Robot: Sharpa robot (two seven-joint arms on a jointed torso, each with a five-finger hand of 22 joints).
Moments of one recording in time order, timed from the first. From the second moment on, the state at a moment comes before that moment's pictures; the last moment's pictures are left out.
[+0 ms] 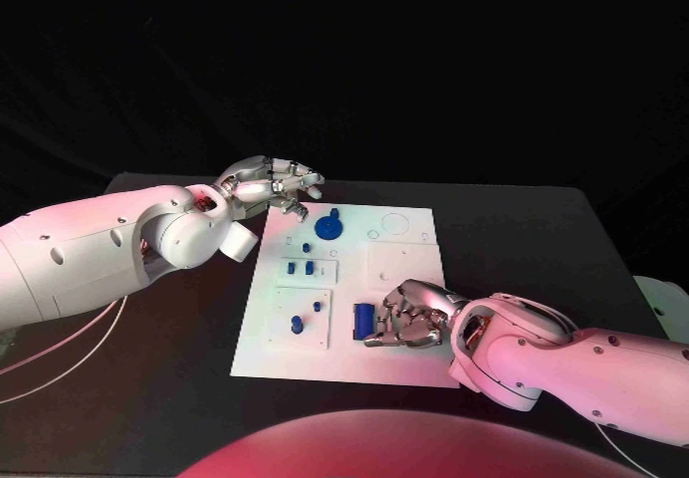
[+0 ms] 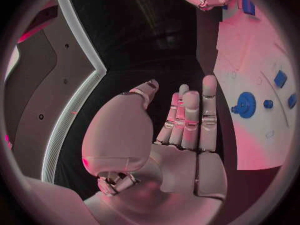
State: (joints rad) left arm 1.19 -0.91 -0.04 1.46 -0.23 -0.01 0.23; left_hand 1.28 -0.16 0.34 0.18 0.16 0.69 0.19 0.44 0.44 0.93 0.12 0.53 0.24 1.13 0.04 1.20 0.75 0.16 1.09 0.15 0.47 1.20; right arm 1.02 -0.83 -0.18 1.84 -1.21 -0.36 -0.35; right_hand 1.27 -0.11 -0.05 0.29 0.12 0.99 0.02 0.62 0.70 1.47 -0.05 1.51 1.31 1.47 -0.10 1.57 1.31 0.11 1.44 0.01 0.99 1.31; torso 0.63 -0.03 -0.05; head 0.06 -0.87
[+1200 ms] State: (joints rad) left arm 1.19 -0.93 -0.04 1.48 -0.23 -0.02 0.25; left_hand 1.28 -0.15 0.34 0.18 0.16 0.69 0.19 0.44 0.44 0.93 0.12 0.53 0.24 1.13 0.04 1.20 0.75 0.16 1.09 0.15 0.47 1.20; right arm 1.02 -1.13 -0.19 1.92 -1.32 -0.46 -0.39; right_hand 1.27 -0.10 -0.03 0.29 0.23 0.97 0.07 0.41 0.57 1.46 0.00 1.43 1.31 1.47 -0.07 1.57 1.31 0.11 1.43 0.04 0.93 1.31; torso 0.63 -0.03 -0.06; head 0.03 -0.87
